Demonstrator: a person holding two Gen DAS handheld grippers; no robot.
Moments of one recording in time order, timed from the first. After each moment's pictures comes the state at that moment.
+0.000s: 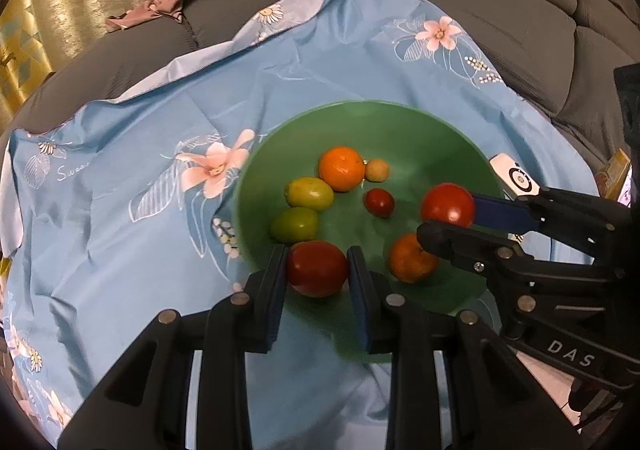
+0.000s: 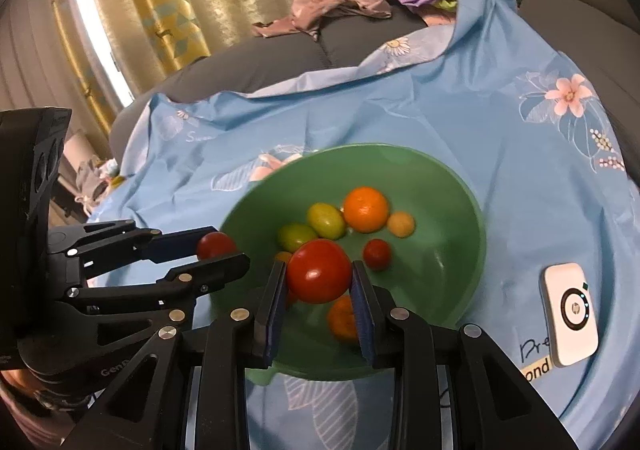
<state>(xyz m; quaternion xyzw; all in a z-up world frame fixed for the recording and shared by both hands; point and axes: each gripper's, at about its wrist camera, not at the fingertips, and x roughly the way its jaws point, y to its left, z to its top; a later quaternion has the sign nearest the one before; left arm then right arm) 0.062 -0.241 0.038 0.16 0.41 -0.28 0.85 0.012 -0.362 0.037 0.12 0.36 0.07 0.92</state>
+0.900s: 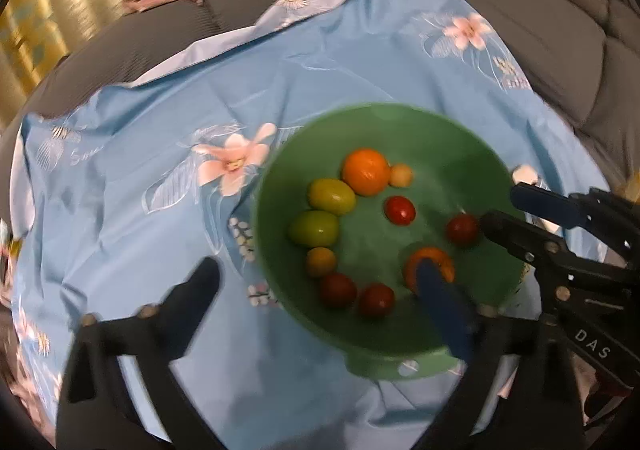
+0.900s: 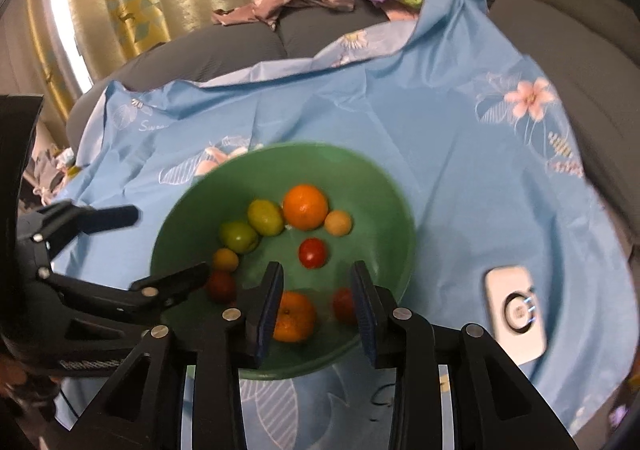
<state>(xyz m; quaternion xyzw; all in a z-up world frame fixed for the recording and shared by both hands) 0.079 -0.243 0.052 0.15 0.45 -0.23 0.85 0.015 -0.380 0.051 0.07 0.40 0.00 0.92</state>
